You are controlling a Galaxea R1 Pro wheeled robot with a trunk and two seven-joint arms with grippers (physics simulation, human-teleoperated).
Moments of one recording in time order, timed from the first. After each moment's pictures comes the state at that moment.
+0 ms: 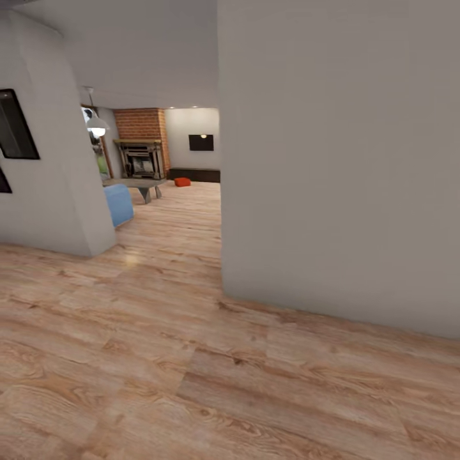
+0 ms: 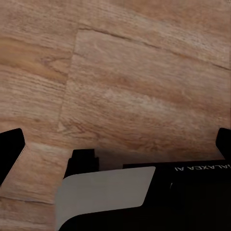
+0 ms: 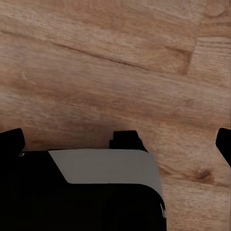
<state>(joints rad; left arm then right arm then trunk) -0.40 0.00 -0.07 0.00 0.10 0.09 -0.09 -0.27 0.08 0.53 0.03 -0.54 -0.11 -0.15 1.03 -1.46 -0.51</state>
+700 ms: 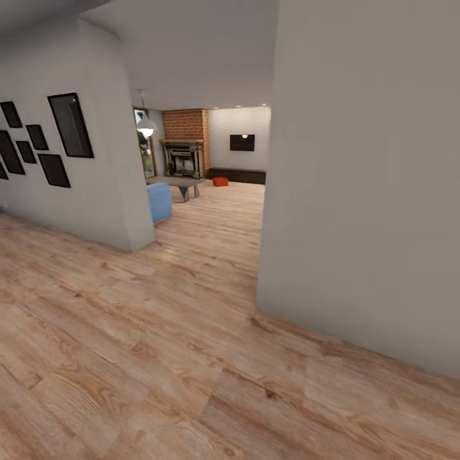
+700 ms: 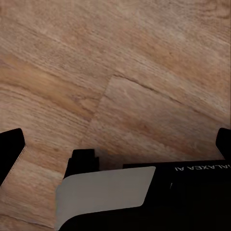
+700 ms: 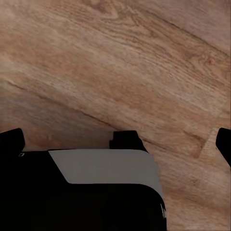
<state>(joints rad) -0.40 0.00 -0.07 0.00 0.10 0.09 -0.09 -0.27 0.08 0.53 0.03 -0.54 -0.11 -0.15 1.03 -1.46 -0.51</state>
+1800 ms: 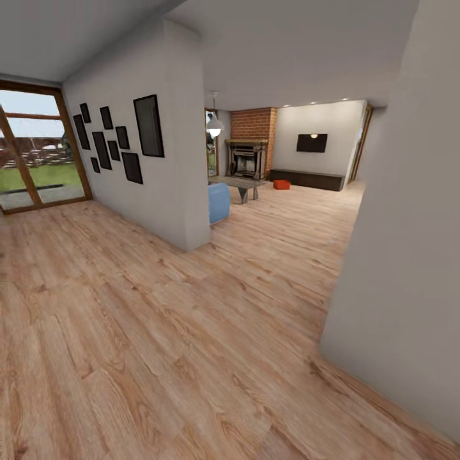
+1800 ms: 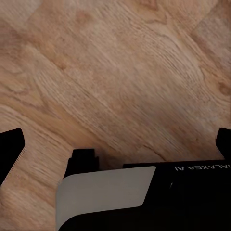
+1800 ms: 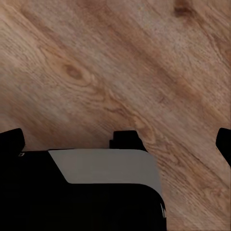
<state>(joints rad) -0.40 0.00 -0.07 0.00 0.10 0.09 -0.09 -0.27 0.08 0.53 0.03 -0.54 -0.11 -0.15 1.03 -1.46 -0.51</state>
